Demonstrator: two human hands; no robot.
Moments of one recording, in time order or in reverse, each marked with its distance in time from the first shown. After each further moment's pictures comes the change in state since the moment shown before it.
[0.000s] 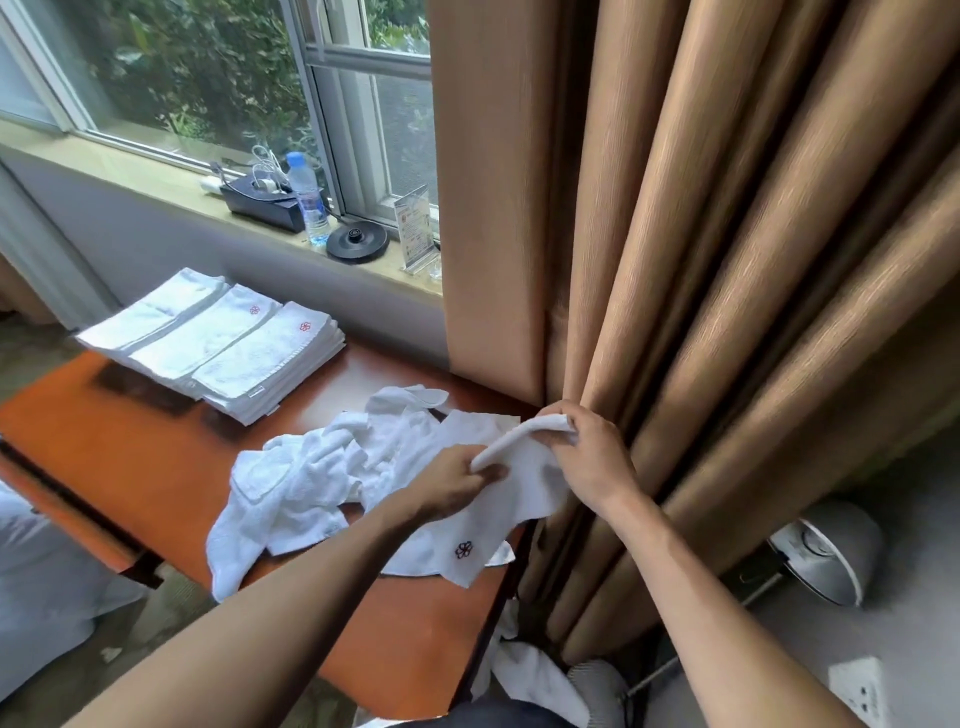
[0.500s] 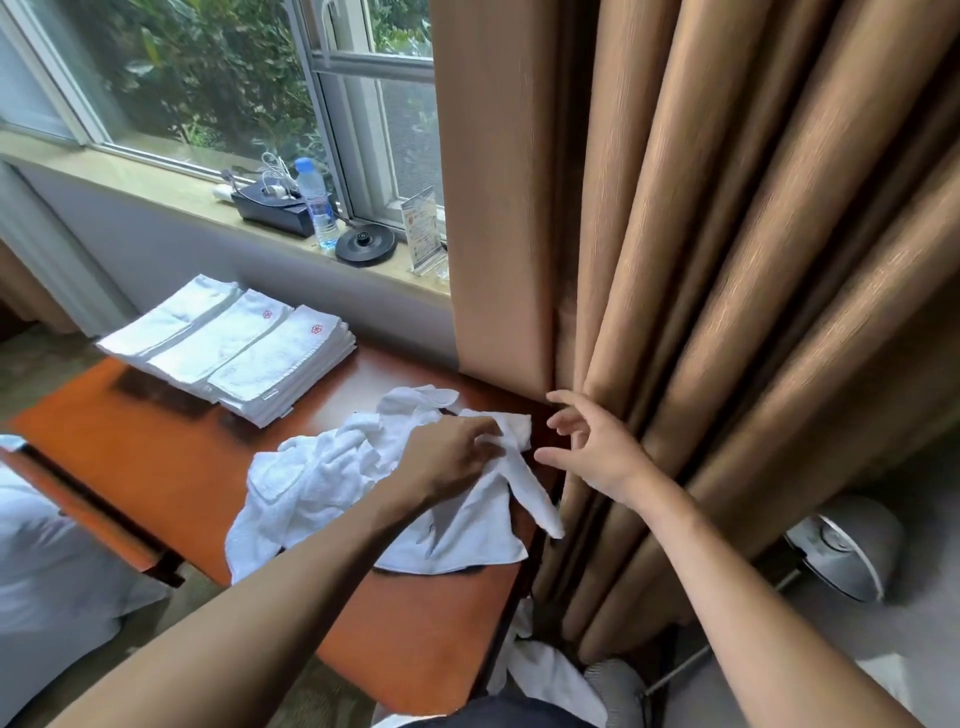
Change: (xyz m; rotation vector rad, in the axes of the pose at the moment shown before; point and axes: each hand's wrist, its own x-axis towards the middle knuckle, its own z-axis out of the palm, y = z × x) left_hand -0.006 0.027 -0.021 0.521 0.254 0.179; right_hand 0.004 0.013 -0.016 0.149 -0.176 0.063
